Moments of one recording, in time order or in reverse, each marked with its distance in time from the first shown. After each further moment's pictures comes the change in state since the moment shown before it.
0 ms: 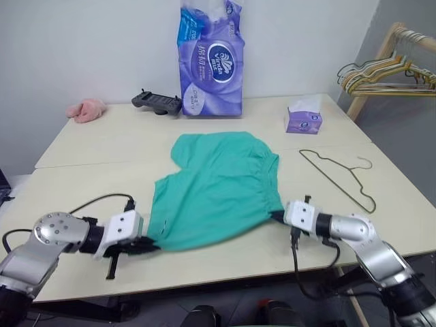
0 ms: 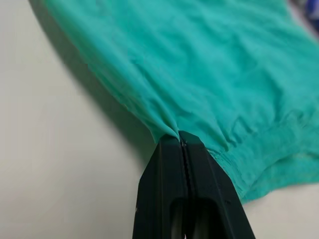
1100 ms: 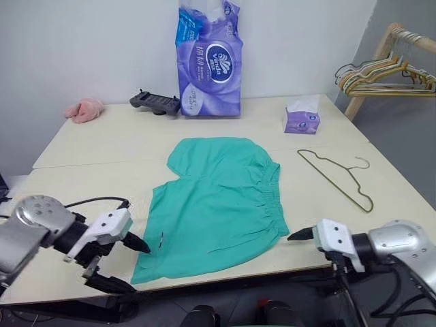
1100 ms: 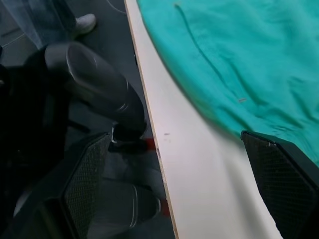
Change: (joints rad) left arm -0.158 0.221 -0.012 -0.037 -0.210 0.295 -0.293; right arm 0.120 -0.317 -0.229 -0.343 0.434 0.418 0.318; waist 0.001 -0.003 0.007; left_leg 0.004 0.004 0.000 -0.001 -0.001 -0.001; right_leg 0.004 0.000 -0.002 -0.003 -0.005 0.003
